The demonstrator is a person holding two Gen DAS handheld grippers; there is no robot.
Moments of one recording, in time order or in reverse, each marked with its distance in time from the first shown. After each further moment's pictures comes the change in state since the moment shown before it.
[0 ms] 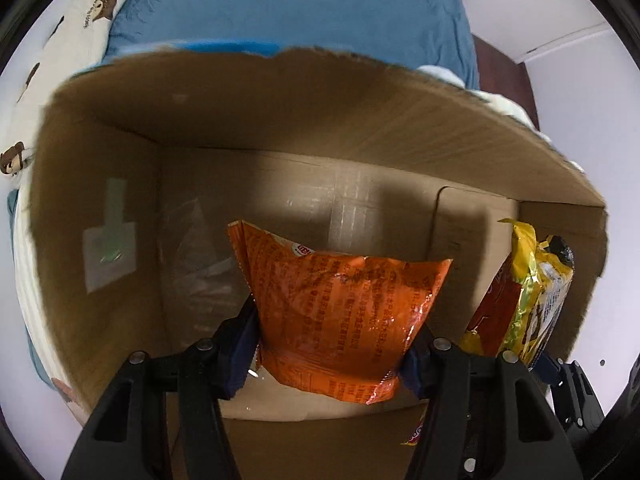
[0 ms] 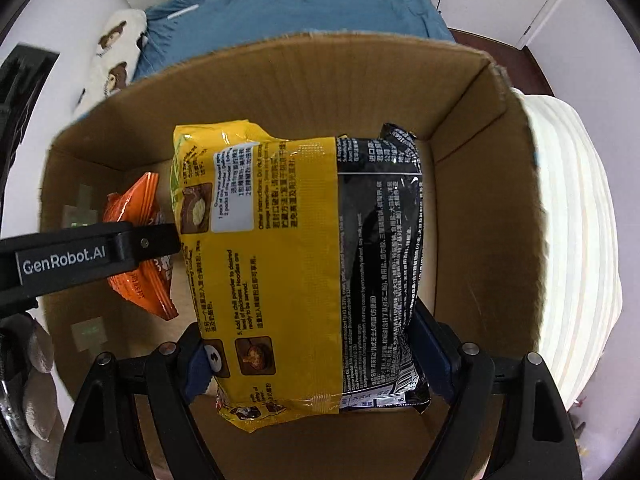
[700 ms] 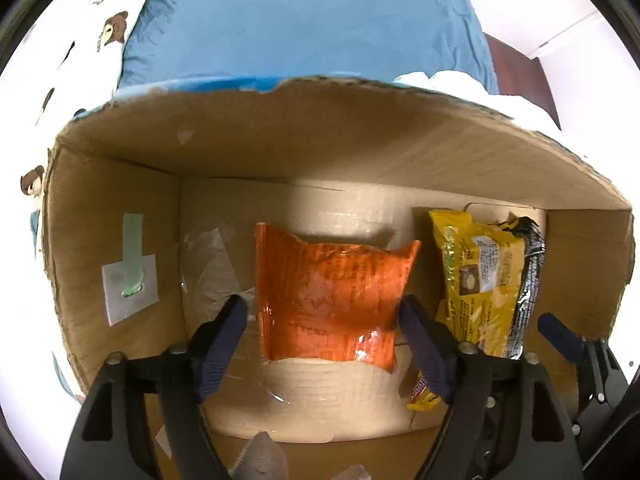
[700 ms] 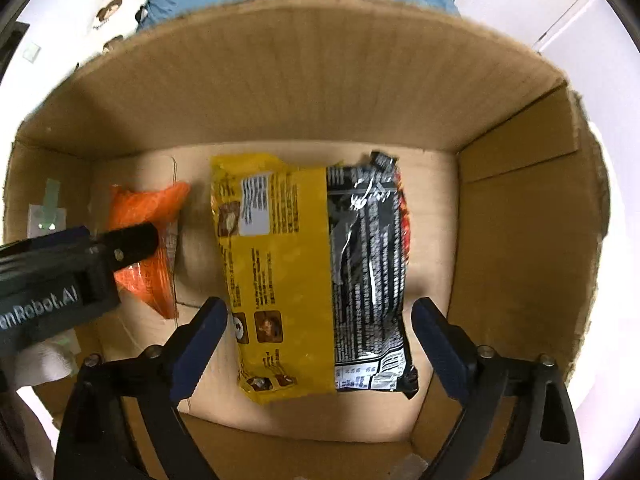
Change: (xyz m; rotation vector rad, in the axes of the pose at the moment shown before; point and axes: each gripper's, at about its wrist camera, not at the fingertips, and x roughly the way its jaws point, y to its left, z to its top) left arm -0.008 0.004 -0.005 0.043 -0.067 0.103; right arm 0.033 0.035 0.030 -0.061 0.049 -0.034
